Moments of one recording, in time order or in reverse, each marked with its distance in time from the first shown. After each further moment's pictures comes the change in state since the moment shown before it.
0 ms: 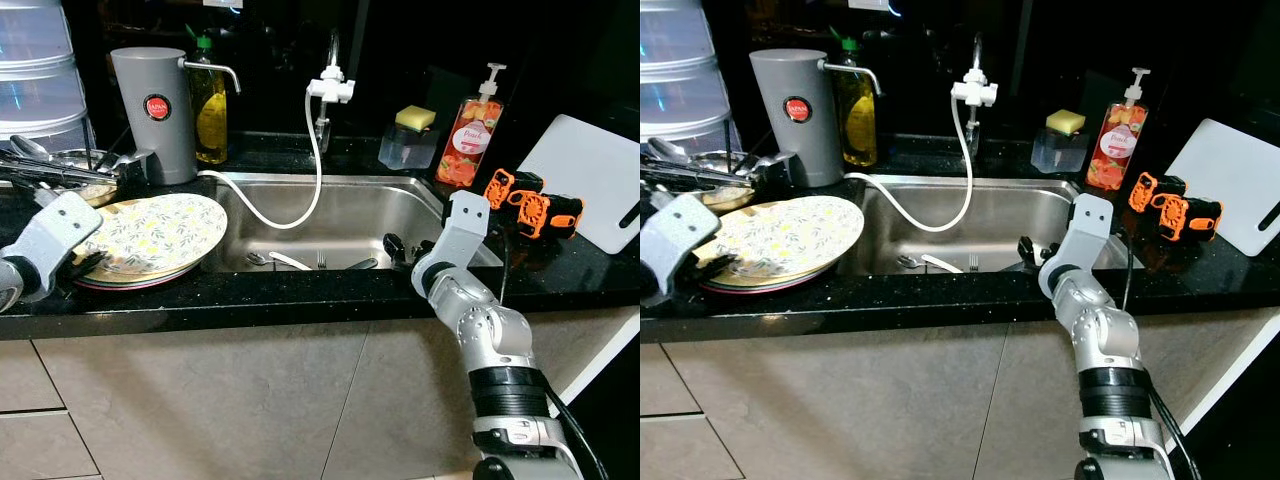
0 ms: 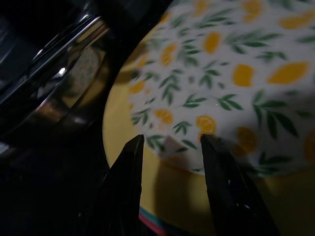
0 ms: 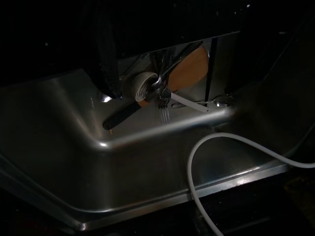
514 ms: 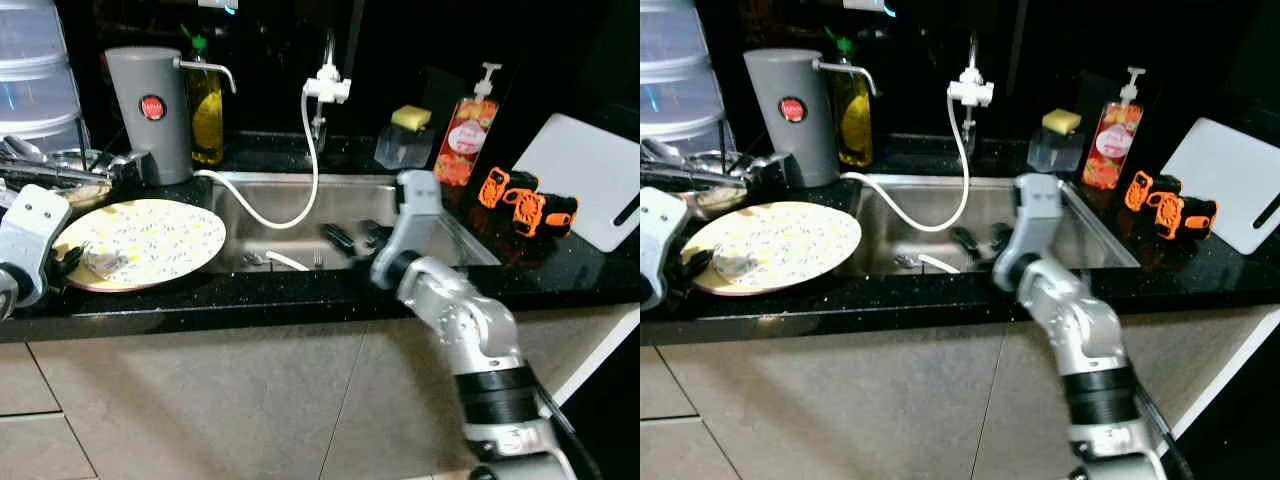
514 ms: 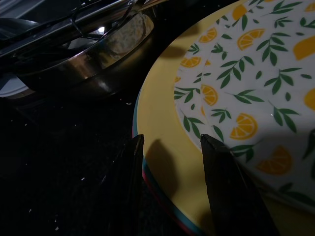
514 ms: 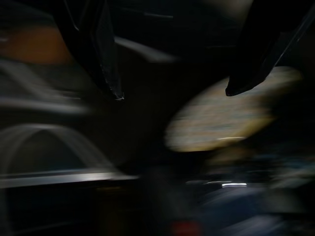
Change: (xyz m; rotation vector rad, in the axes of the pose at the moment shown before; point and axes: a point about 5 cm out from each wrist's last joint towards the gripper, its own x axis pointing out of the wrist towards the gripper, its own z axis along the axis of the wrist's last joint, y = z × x) left arm 0.001 -0.003 -0.010 -0.204 0.036 0.132; right arm -0.034 0.105 0.004 0.035 0.029 0.758
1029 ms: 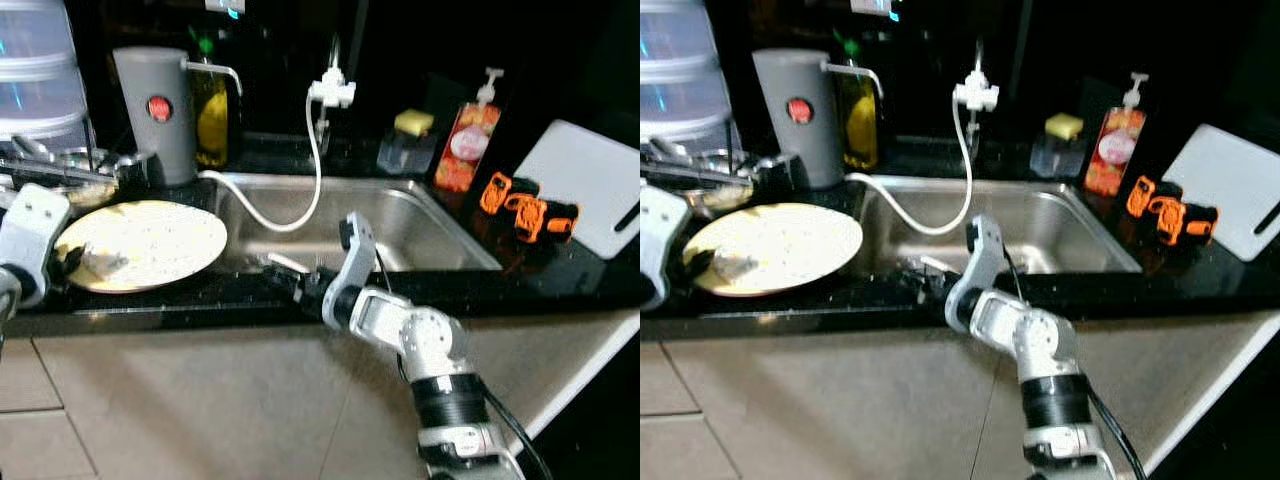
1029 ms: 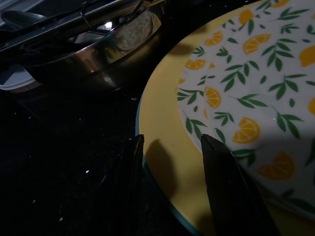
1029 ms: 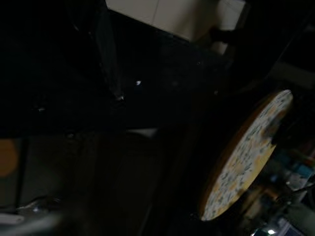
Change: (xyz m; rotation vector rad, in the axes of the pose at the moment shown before) left arm -0.001 0.000 0.000 -0.015 0.008 0.012; right arm 0.015 -0.009 -0.058 0.372 0.238 -0.173
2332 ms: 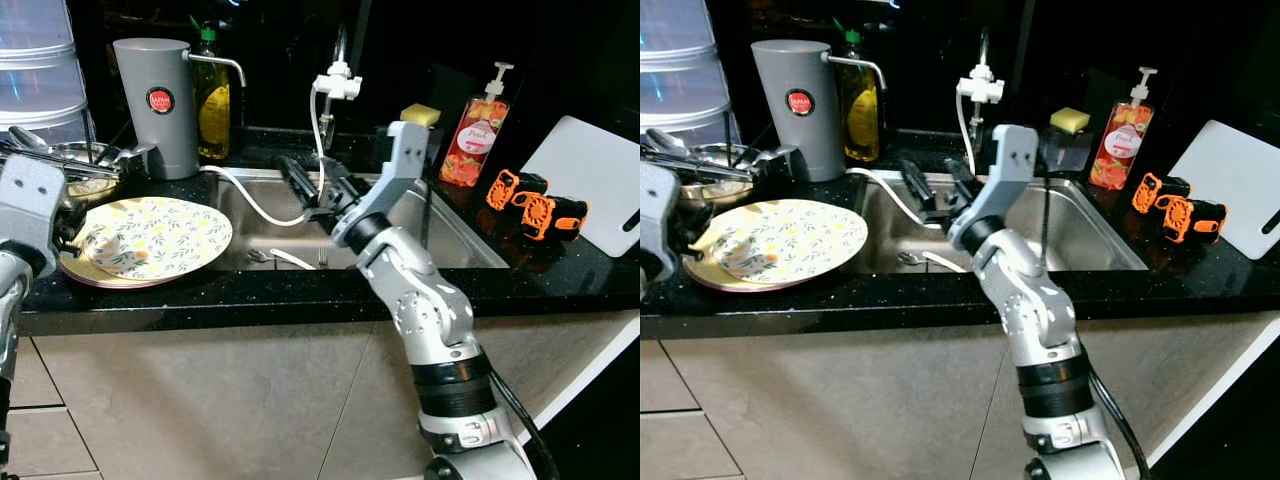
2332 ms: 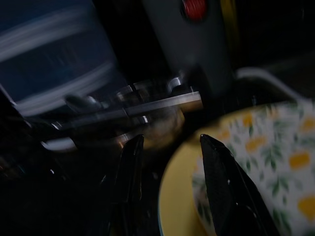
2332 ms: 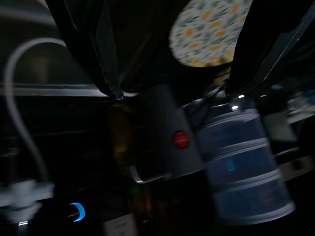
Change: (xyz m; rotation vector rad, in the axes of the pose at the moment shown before) left arm -0.014 -0.011 0.055 -0.027 -0.396 0.176; right arm -0.031 0.052 0.081 -0.441 -0.632 0.062
